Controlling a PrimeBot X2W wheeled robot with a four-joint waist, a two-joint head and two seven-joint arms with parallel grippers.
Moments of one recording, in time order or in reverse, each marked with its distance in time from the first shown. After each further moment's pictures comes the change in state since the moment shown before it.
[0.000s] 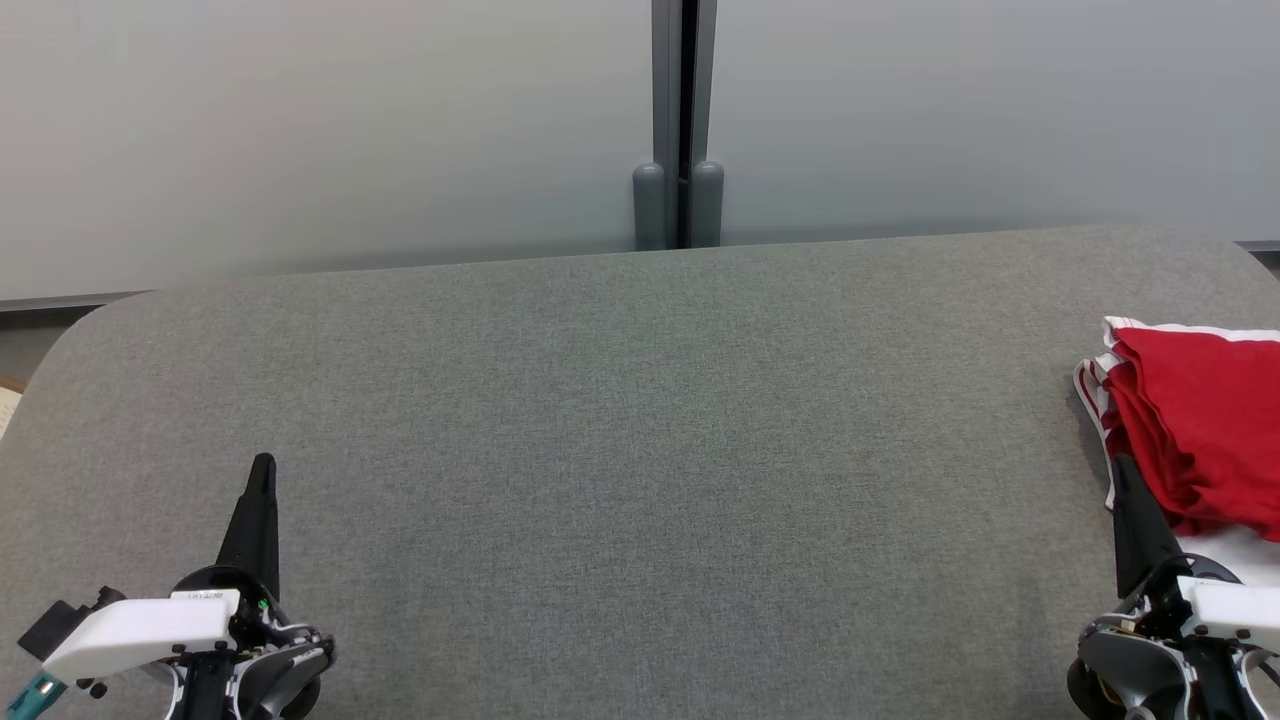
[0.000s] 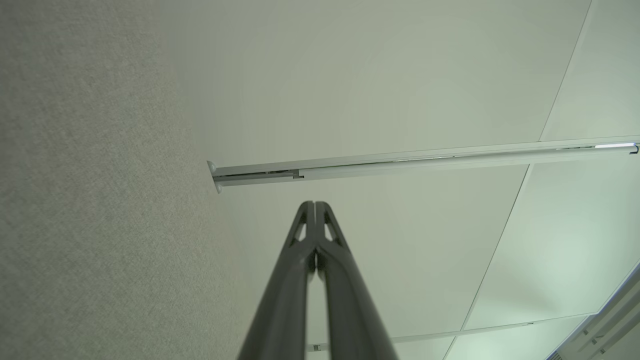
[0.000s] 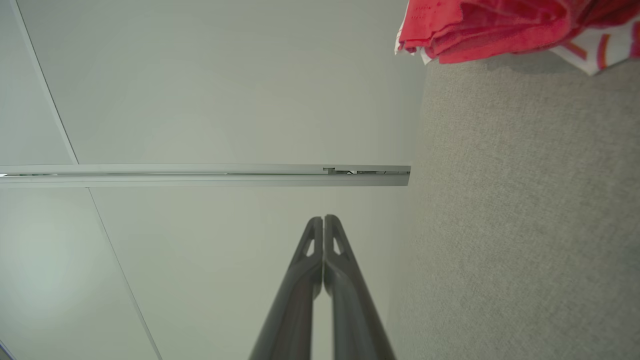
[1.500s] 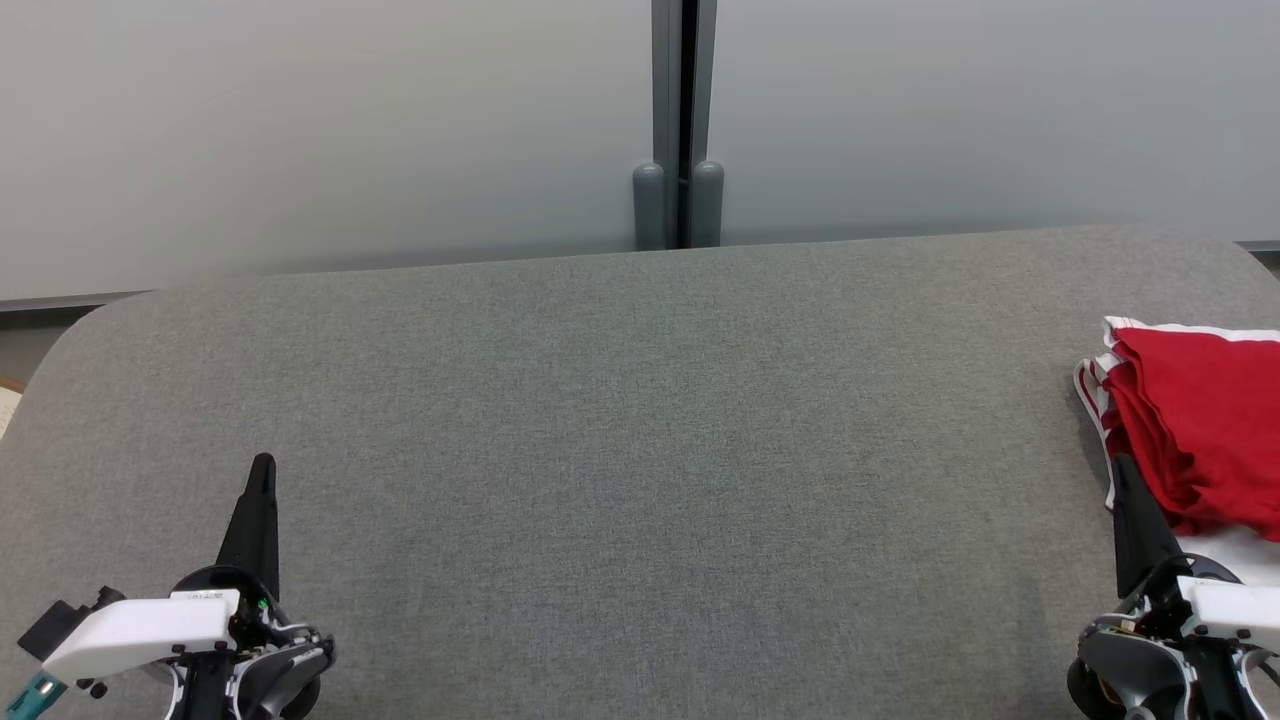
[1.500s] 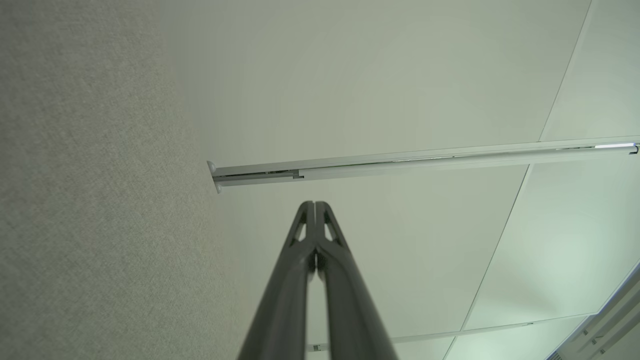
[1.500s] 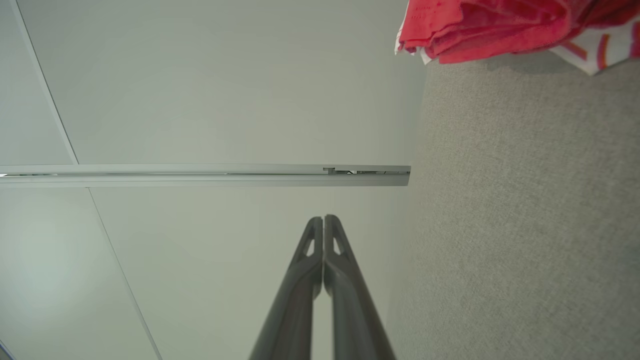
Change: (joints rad) left arm 0.000 -0.002 0.003 0.000 0.002 0.000 0.002; right arm 0.000 0.000 0.000 0.000 0.000 0.000 0.000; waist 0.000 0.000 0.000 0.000
